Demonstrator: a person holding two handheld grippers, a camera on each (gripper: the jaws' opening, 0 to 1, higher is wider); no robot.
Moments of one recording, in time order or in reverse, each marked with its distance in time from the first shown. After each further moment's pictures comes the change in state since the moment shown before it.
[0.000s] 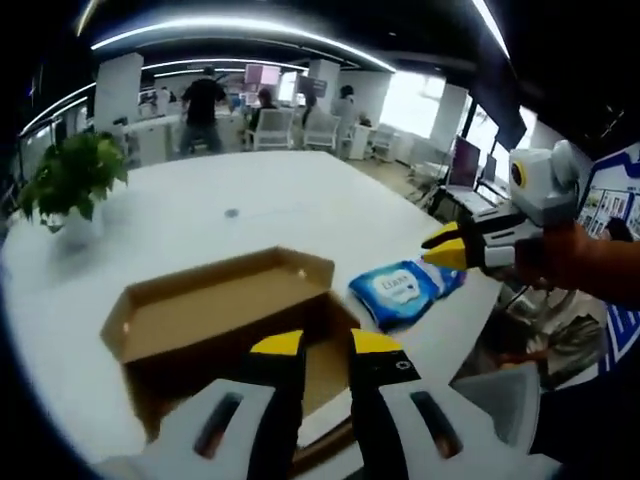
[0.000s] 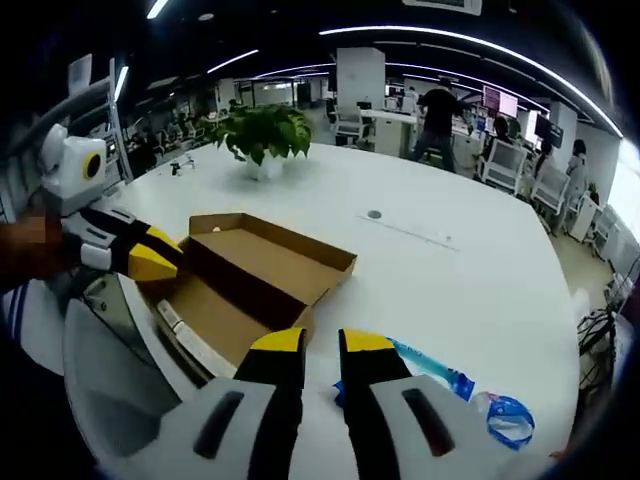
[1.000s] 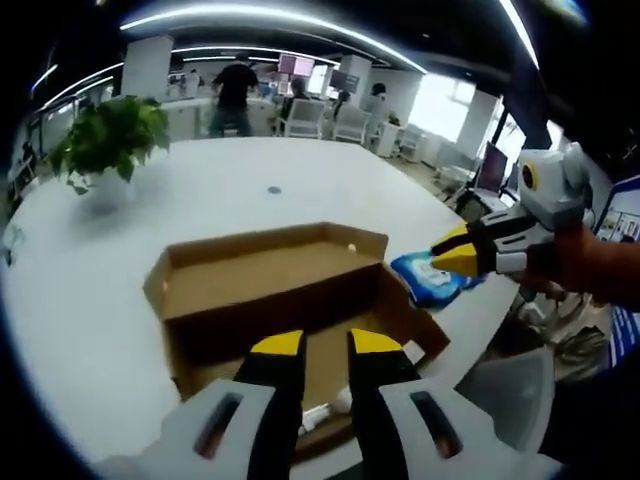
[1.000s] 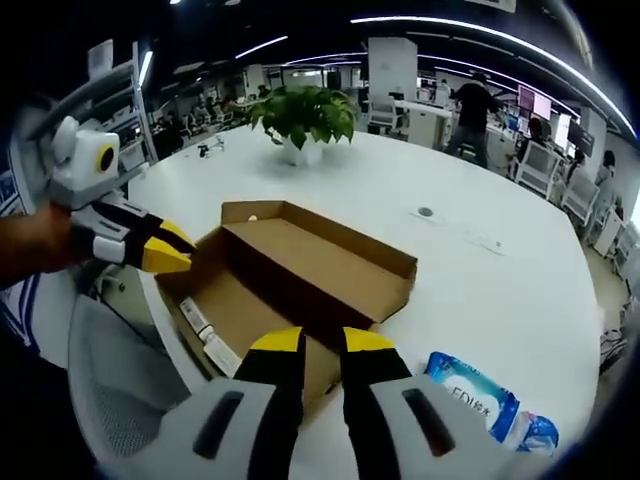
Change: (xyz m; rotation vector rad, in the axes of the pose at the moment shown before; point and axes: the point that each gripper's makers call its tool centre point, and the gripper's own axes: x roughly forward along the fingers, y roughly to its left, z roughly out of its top) left arm -0.021 0.055 -0.038 -0.091 0.030 0.076; right arm 0.047 0.063 -0.004 -0.059 0.066 0.125
